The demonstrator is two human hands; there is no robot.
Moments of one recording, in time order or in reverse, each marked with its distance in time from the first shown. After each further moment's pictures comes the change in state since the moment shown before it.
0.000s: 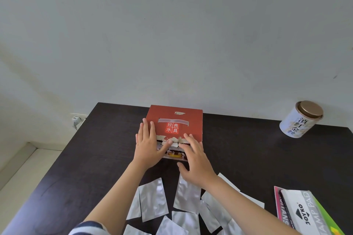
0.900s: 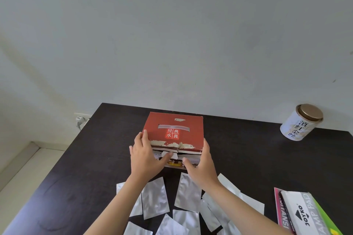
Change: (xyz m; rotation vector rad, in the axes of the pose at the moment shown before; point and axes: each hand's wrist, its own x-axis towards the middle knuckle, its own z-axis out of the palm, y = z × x) left_hand -0.046 0.005 -0.014 -0.096 0.189 -0.098; right_hand -0.012 -0.010 0.001 0.486 0.152 0.452
